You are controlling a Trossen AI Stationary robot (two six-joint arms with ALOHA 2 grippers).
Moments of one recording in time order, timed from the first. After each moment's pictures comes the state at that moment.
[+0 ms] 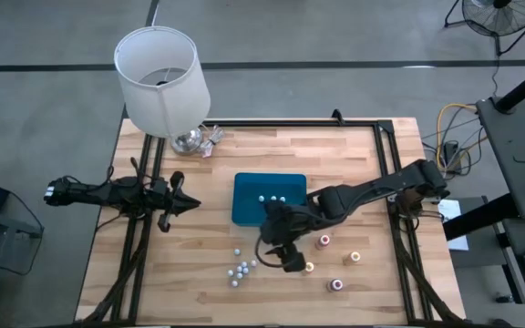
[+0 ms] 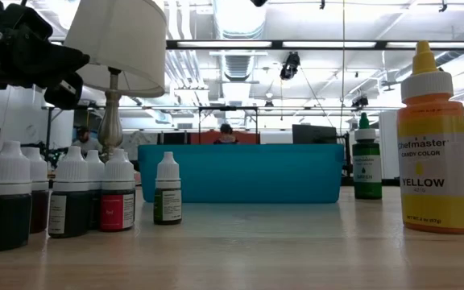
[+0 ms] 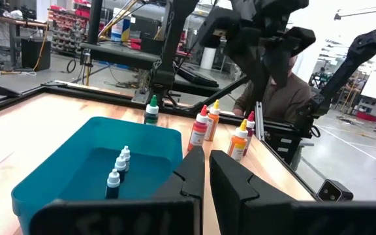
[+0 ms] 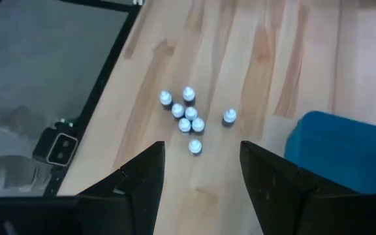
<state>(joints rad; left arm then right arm) -0.13 0.04 0.01 0.02 -0.02 -0.22 0.30 1.82 1.71 -0.72 -0.08 0.10</state>
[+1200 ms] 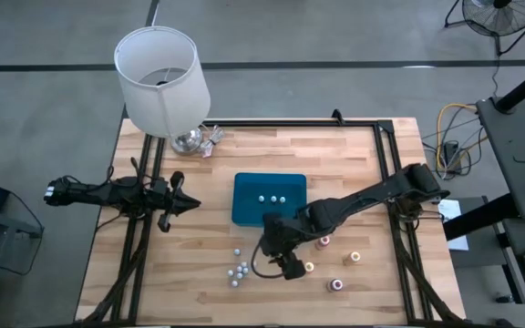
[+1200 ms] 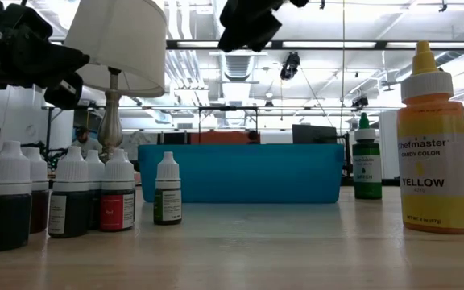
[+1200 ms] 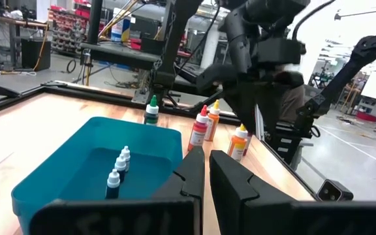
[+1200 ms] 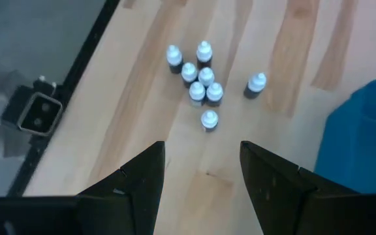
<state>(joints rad) -0.13 0.04 0.01 0.02 -0.02 -0.22 0.32 1.88 1.56 -0.60 -0.11 0.05</state>
